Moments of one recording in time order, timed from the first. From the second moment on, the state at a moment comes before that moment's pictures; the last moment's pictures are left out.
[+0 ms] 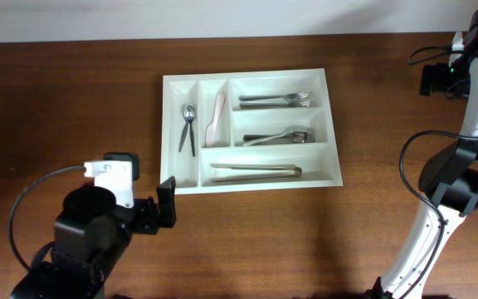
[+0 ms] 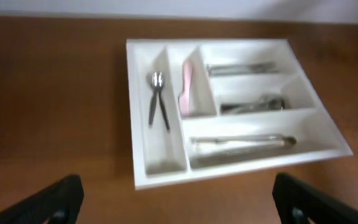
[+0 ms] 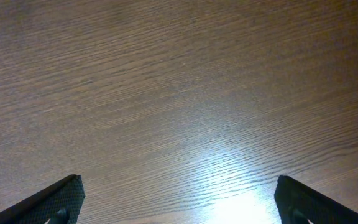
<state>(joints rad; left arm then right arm) -0.34 0.73 1.06 -0.91 -0.09 -0.22 -0.39 2.44 2.53 -1.39 0.13 -0.16</state>
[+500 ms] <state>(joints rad) -0.30 0.43 0.59 -0.38 -0.08 -0.10 -0.39 2.44 2.53 -1.39 0.13 -0.16</state>
